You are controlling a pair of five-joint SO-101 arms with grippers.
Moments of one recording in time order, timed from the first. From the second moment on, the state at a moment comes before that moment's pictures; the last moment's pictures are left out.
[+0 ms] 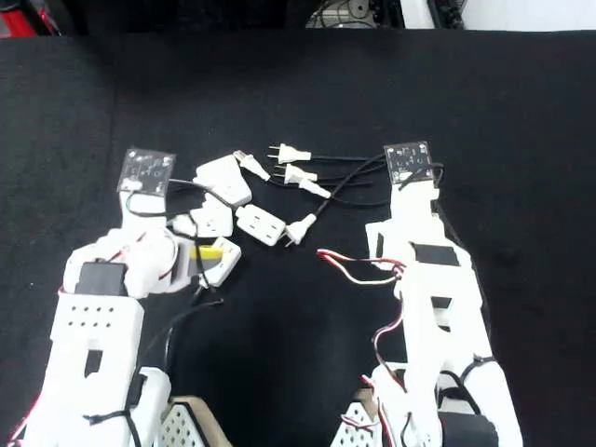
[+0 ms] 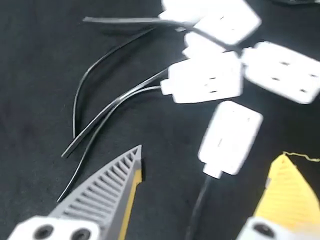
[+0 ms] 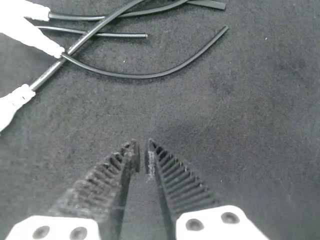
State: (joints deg) left arm -2.7 -51.9 60.1 57.5 -7.4; right arm 4.4 -31.6 64.0 34.2 10.6
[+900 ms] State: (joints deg) left arm -19.2 -67.4 85.5 46.5 -22.5; right arm -15.4 3.8 29.8 49.5 -35.6
